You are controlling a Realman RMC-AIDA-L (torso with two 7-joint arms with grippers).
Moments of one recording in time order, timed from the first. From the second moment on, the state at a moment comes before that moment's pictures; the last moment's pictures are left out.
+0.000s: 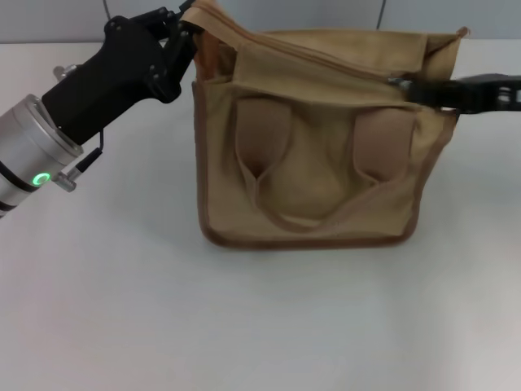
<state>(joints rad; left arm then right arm) -0.65 -2.07 0.39 0.18 1.63 1.71 -0.84 0.50 2.06 -0.78 -1.11 -2.01 -1.54 2.17</state>
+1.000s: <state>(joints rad) -0.65 -2.07 0.39 0.18 1.61 1.68 -0.86 0.41 2.00 -0.56 -0.63 -1.80 -2.10 1.34</state>
